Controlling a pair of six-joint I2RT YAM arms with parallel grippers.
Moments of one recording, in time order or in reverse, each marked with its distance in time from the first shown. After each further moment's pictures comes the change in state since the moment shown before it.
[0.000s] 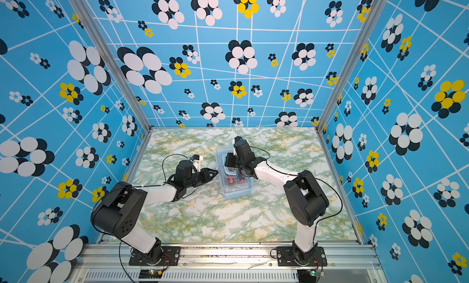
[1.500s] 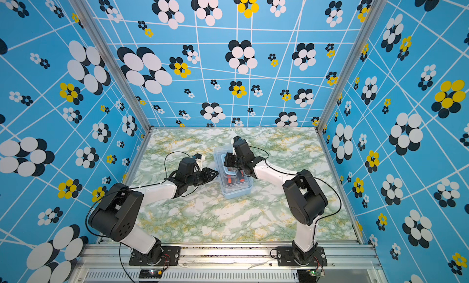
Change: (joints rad) left arm 0.010 -0.113 -0.045 -0.159 -0.039 0.058; right arm -0.016 0.078 0.010 0.150 -0.142 0.069
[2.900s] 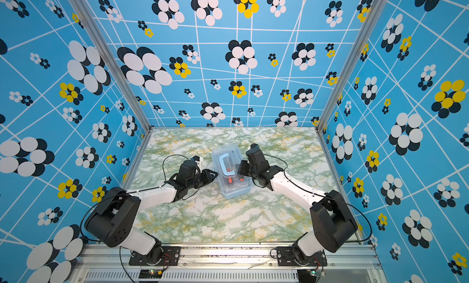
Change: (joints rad) left arm 0.036 0.043 0.032 -0.106 -0.057 -0.048; right arm 0.000 0.018 0.047 -0.069 -0.005 -0.007
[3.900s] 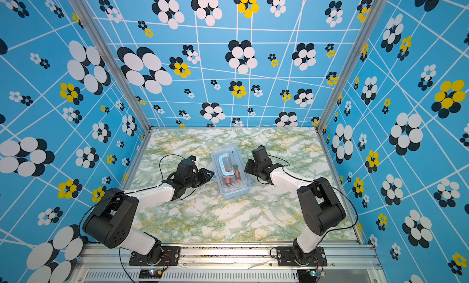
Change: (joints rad) left arm -0.027 -0.130 -0.026 0.004 0.028 -0.045; right arm -0.001 -0.002 -0.010 0.021 -0.009 0.001
